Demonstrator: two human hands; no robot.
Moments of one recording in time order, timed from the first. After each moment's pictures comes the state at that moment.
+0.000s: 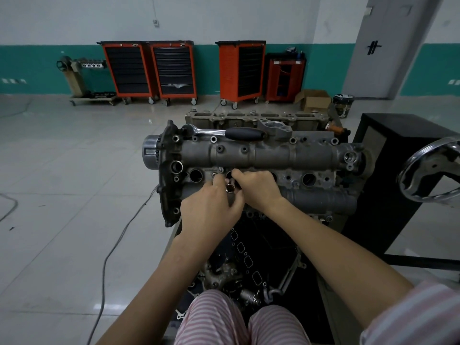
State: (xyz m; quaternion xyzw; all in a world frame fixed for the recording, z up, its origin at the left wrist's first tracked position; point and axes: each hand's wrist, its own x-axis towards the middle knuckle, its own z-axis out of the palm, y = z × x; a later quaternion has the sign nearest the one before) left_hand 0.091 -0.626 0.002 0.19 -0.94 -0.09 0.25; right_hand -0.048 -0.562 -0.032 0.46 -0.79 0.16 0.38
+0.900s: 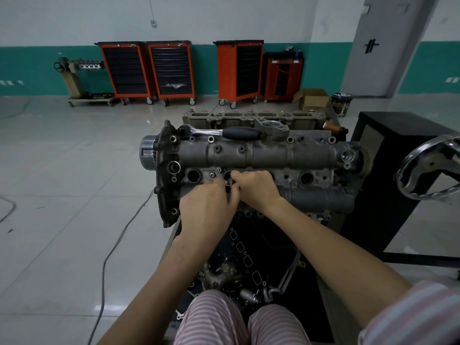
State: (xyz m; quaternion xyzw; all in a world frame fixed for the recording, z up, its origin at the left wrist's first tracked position) left_hand 0.088 -0.625 0.002 0.21 -0.94 -0.04 0.27; right_hand -0.046 -0.561 -0.031 0.46 -0.77 0.21 0.39
